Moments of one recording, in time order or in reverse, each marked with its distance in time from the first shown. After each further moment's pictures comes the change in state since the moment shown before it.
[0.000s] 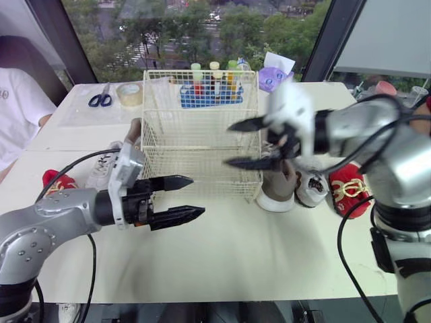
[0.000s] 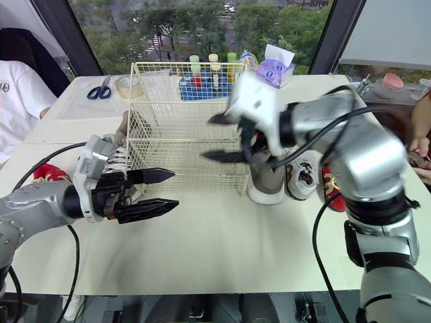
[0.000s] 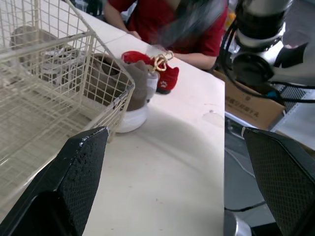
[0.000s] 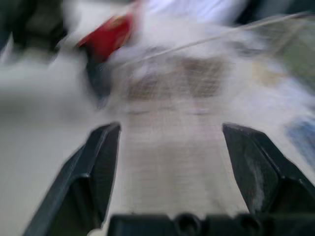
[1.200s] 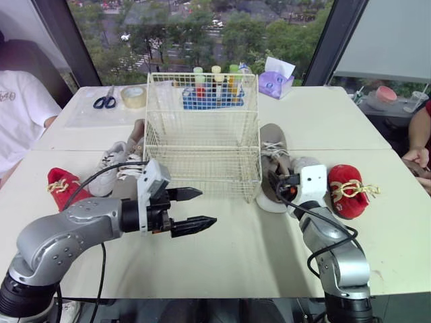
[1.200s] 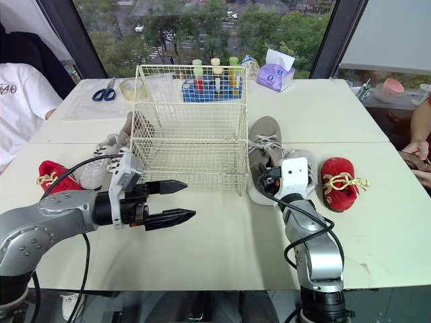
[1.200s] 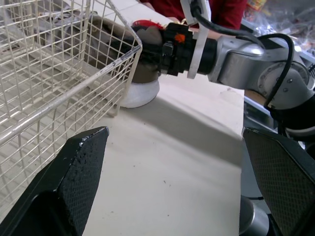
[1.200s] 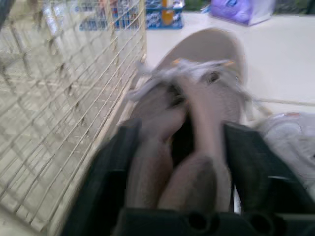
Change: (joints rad) left arm 0.007 -0.074 -0.144 -0.014 0.175 0.018 0.010; right arm 0.777 0.507 0.093 0.067 -0.359 -0.548 -0.808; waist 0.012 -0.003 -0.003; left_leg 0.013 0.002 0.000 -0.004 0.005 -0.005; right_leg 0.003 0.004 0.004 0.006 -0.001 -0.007
